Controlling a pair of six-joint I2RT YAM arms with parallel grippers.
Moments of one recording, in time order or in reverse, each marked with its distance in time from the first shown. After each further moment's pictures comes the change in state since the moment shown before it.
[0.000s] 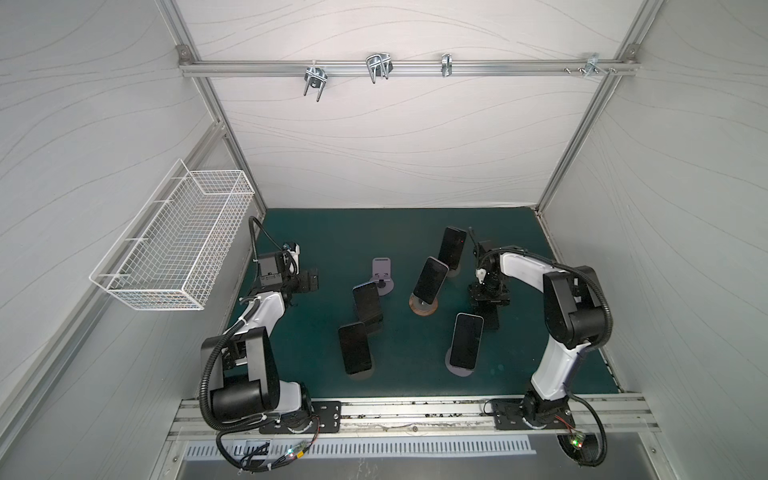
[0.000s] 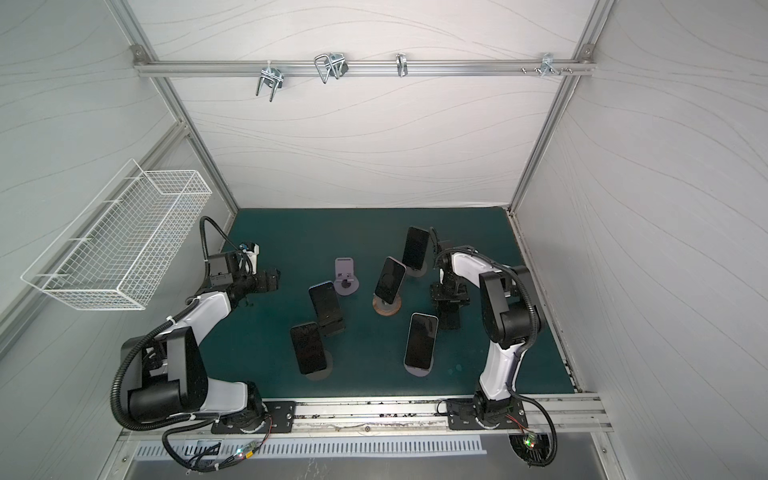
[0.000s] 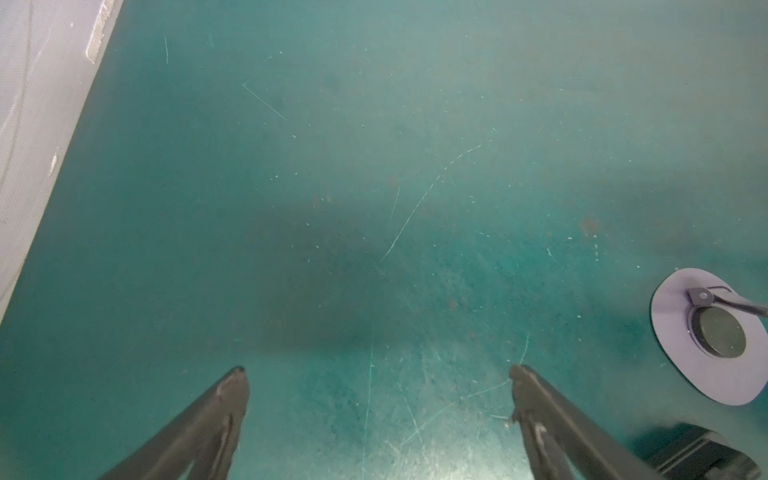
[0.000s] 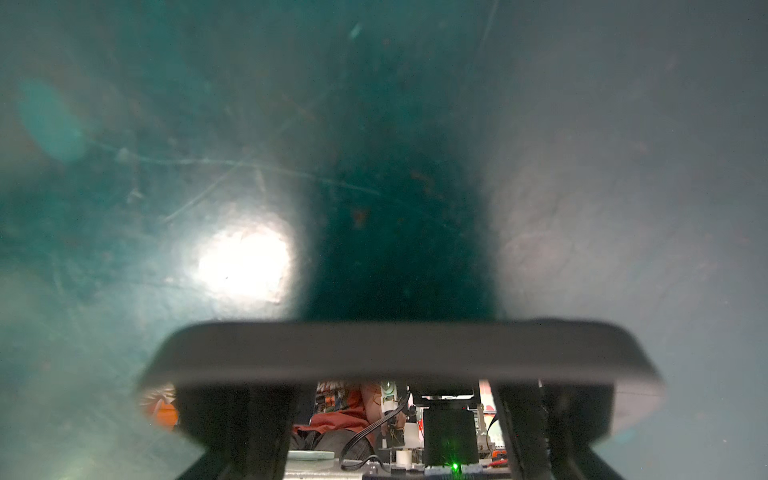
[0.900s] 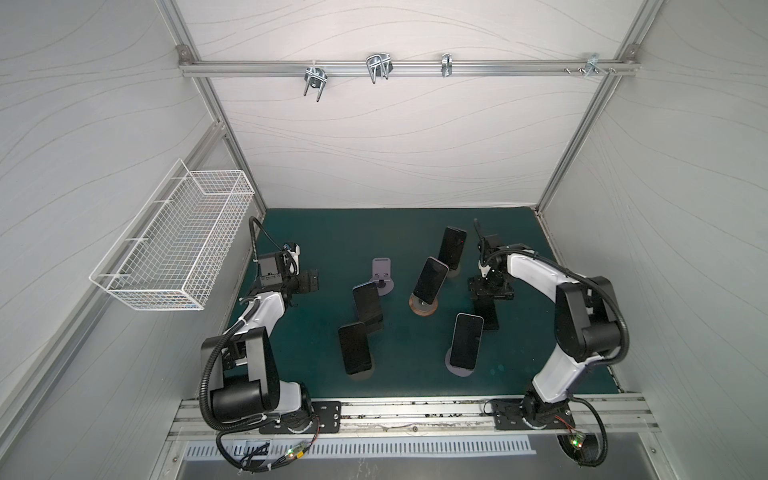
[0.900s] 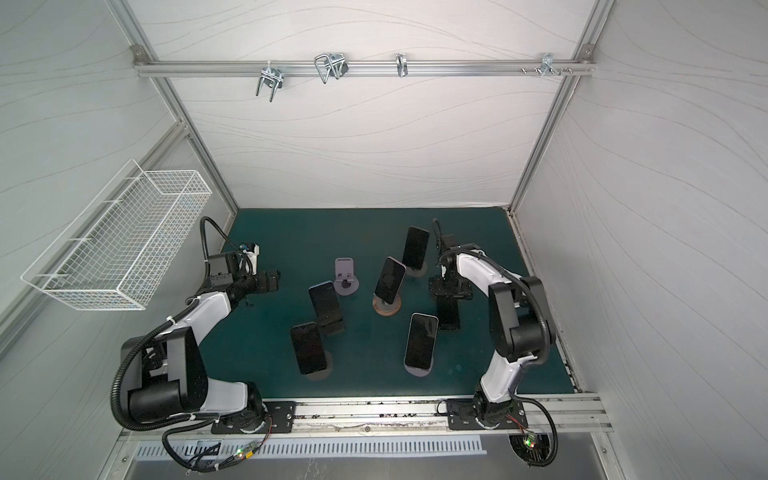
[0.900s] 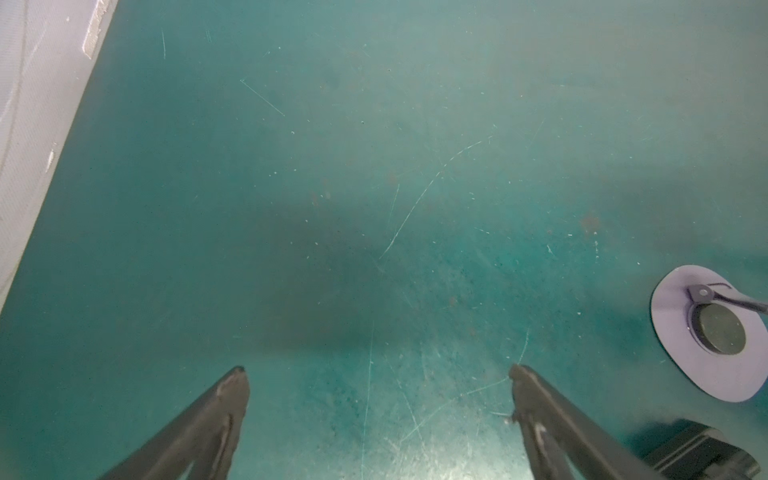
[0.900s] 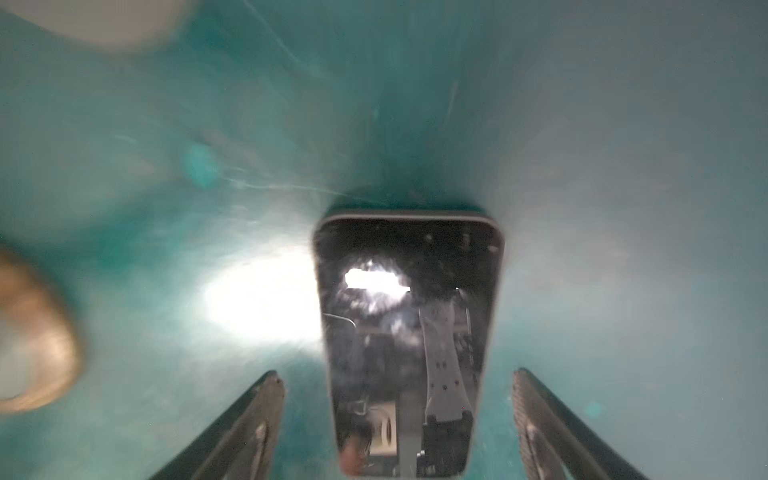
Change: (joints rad) left arm 0.000 0.000 0.000 -0.007 0.001 0.001; right arm -0.004 -0.175 -0.006 0.029 0.011 0.024
